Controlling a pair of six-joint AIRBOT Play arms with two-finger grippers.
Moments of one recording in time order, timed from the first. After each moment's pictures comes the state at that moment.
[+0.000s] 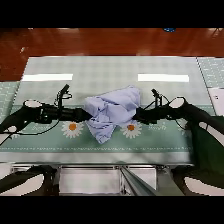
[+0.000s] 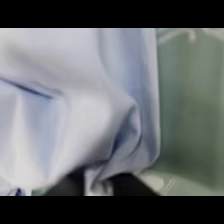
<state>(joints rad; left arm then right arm) -0.06 -1.28 0.59 0.34 -1.11 -0.81 0.22 -1.37 0.70 -0.67 0.83 1.38</state>
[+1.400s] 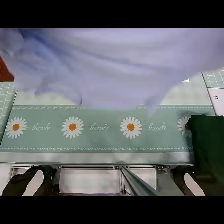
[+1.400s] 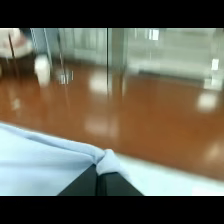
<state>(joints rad) 0.24 -0.80 1.72 0.61 -1.45 -1.23 -0.04 -0.77 1.97 -1.16 1.43 1.47</state>
